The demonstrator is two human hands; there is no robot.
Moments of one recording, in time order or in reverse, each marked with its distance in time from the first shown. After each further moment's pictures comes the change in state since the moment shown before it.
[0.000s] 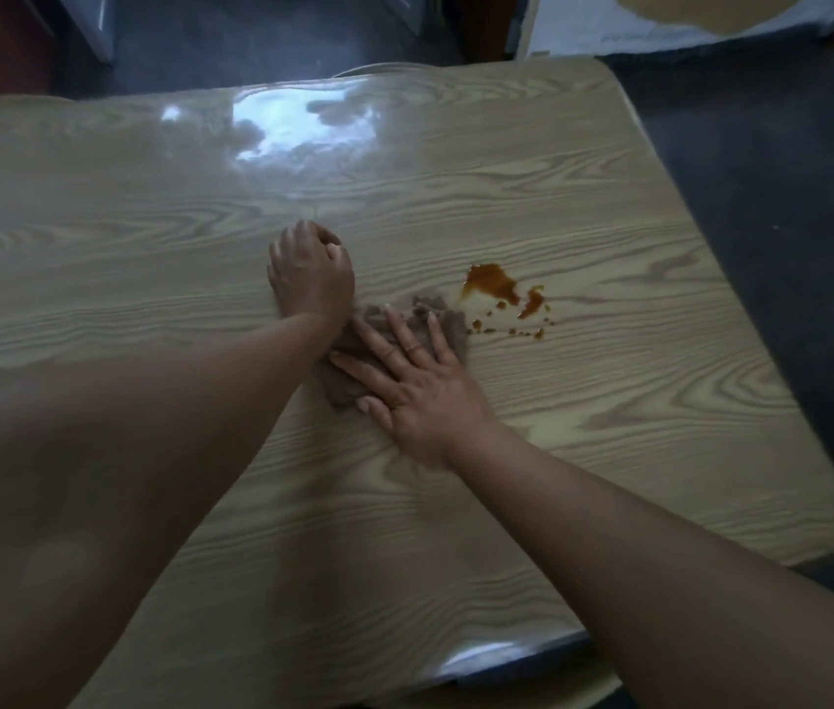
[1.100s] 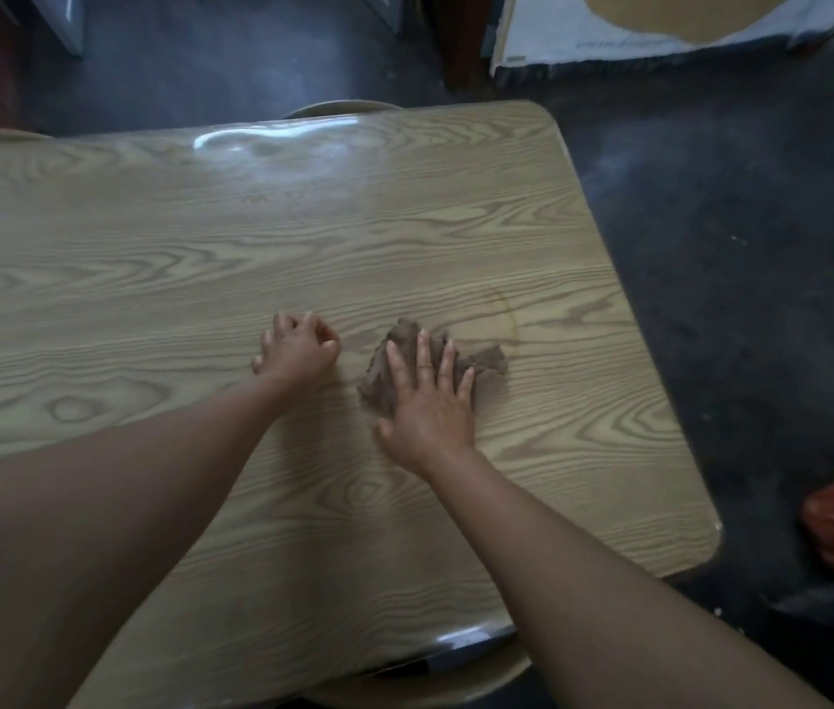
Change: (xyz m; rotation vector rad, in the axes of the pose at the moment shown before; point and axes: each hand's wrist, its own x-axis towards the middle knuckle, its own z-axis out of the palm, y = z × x) left_hand -0.035 0.044 -0.016 0.219 -0.579 -0.192; right_hand -0.026 0.050 -0.035 0.239 -0.190 0.500
